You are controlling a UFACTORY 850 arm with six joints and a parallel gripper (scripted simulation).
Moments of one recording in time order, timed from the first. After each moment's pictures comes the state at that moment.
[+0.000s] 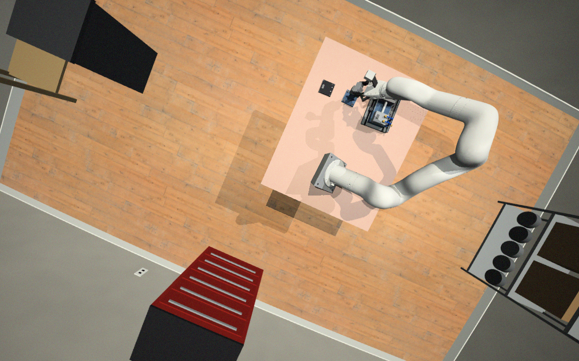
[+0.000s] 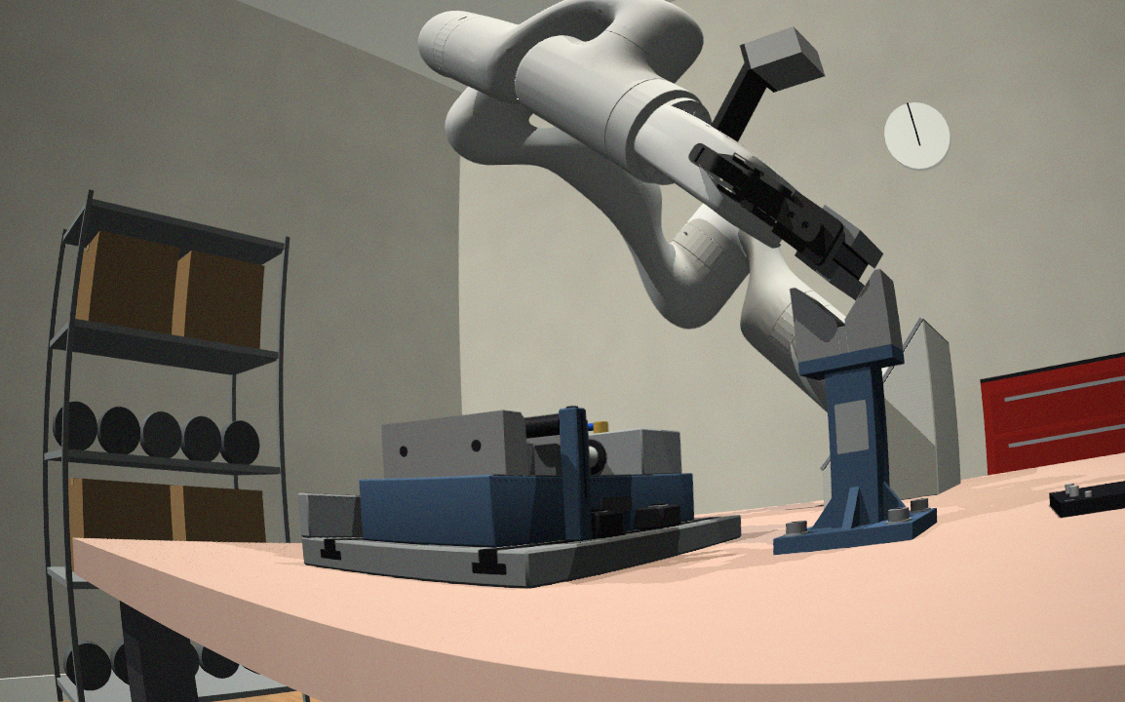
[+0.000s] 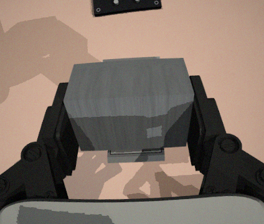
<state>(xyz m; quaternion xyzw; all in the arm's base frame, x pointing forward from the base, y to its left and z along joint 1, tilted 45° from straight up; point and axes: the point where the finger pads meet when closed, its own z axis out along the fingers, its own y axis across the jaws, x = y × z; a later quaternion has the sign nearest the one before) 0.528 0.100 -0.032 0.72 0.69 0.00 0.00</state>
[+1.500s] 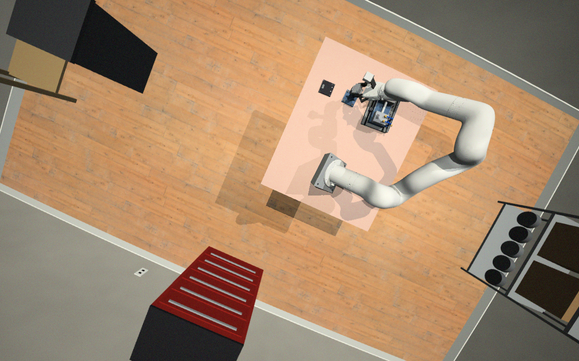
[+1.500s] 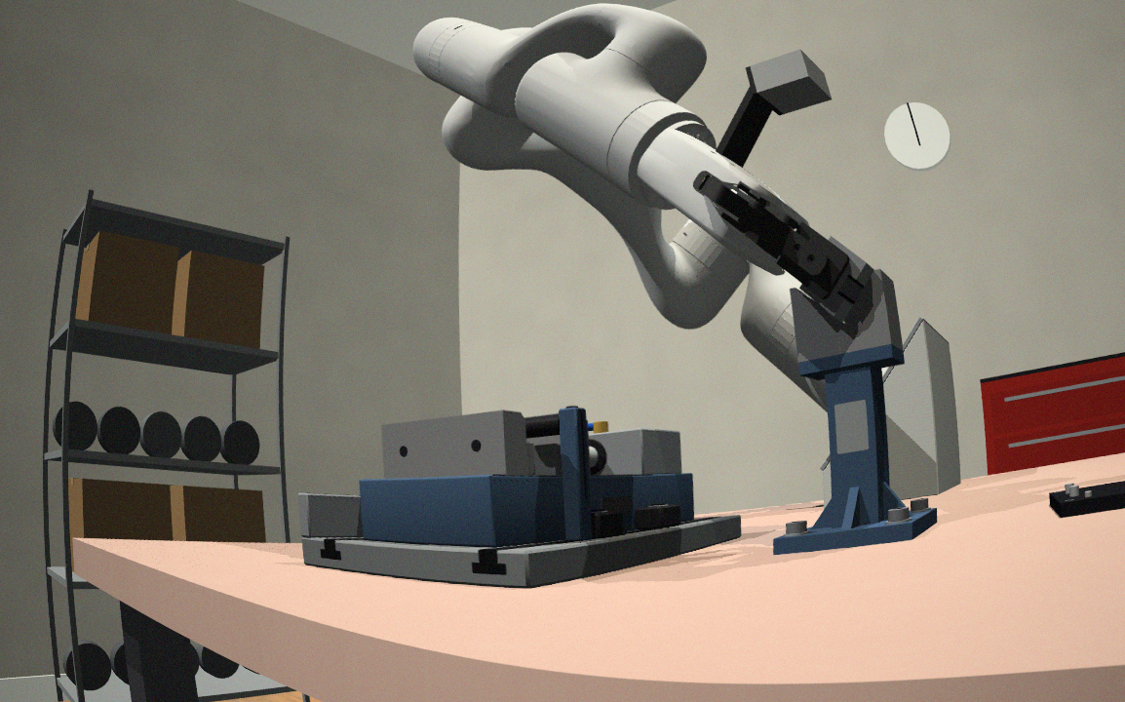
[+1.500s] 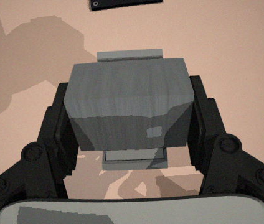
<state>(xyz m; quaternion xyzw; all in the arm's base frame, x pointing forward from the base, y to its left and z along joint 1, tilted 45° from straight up) 0.528 0.085 -0.047 0.72 0.69 0.00 0.00</state>
